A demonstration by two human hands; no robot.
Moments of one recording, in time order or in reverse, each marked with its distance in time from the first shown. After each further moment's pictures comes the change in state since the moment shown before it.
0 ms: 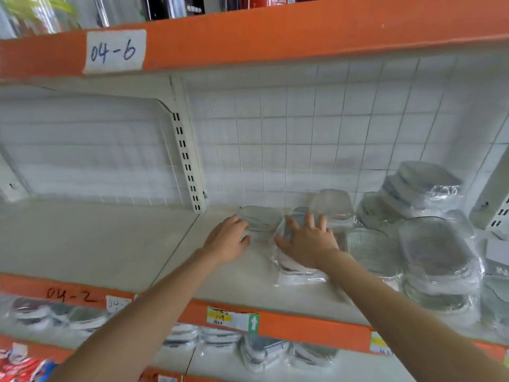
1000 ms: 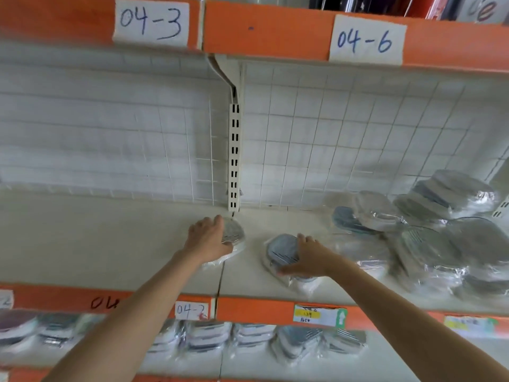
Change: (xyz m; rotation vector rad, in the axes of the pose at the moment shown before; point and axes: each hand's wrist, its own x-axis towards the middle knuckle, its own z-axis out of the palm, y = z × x) left_hand -0.028 -0.188 -0.024 0.023 -0.104 -0.104; right_hand 0.018 -0.142 0.038 0.092 -0.196 0.129
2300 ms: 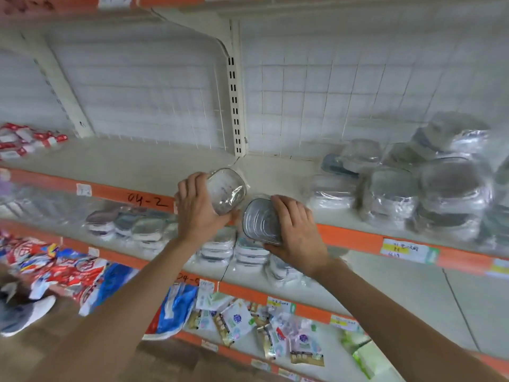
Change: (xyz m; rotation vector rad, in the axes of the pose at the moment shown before) left_hand -0.176 0.127 0.014 -0.040 0.725 -0.181; right_hand -0.140 0.080 0.058 0.052 0.762 -0.733
